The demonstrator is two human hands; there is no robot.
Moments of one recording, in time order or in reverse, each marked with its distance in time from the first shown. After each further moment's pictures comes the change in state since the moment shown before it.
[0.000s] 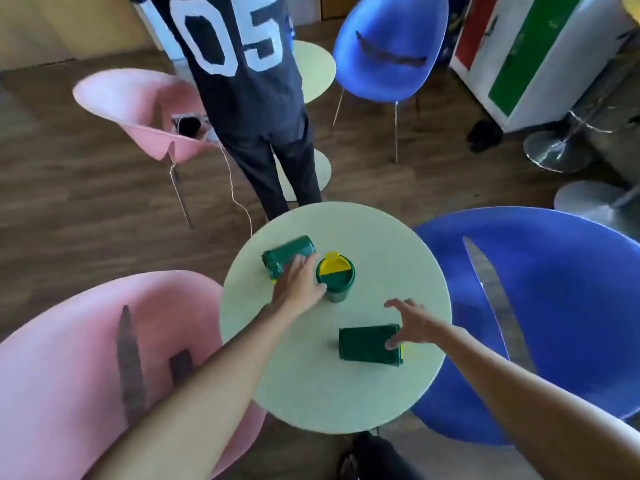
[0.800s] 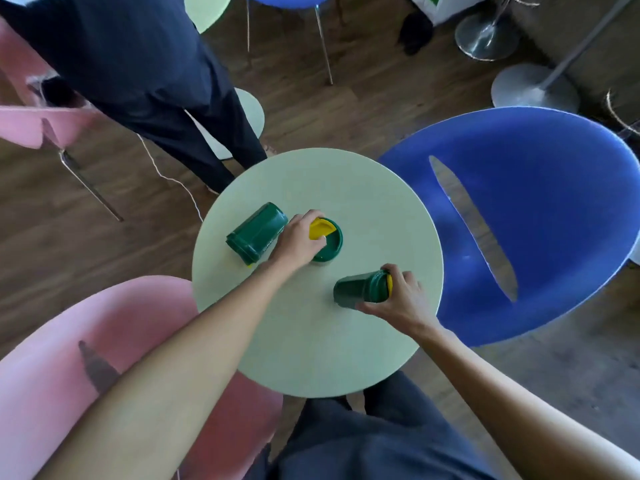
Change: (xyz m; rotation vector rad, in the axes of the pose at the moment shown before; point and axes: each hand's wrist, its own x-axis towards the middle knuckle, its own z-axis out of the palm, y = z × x) left_hand 0.084 -0.011 0.025 -0.155 -0.246 0.233; right_hand -0.028 -0.057 0.072 0.473 0.417 0.283
